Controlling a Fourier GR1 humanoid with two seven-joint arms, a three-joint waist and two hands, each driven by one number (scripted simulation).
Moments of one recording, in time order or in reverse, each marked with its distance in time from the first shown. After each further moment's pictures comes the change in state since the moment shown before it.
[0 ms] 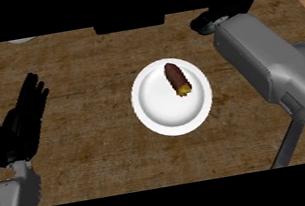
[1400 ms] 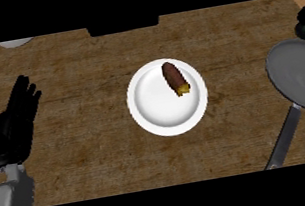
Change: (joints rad) left arm 0.014 0.007 0.037 -0.020 0.000 -0.001 0.016; right arm 0.526 -0.400 -0.251 -0.548 0.043 -0.127 -0.035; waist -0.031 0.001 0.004
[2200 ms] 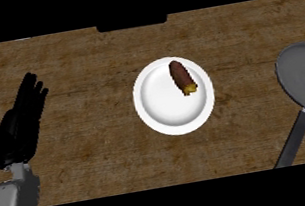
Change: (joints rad) left arm -0.005 -0.023 -0.019 -0.015 -0.010 -0.023 -0.002; right arm 0.148 0.054 -0.262 0.336 -0.204 -0.277 -0.311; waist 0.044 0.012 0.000
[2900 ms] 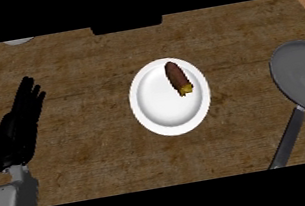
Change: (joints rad) left arm 0.015 -0.002 0.022 0.022 -0.005 -0.006 -0.021; right arm 0.116 0.090 -0.223 -0.099 -0.325 -0.169 -0.408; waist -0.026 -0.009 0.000
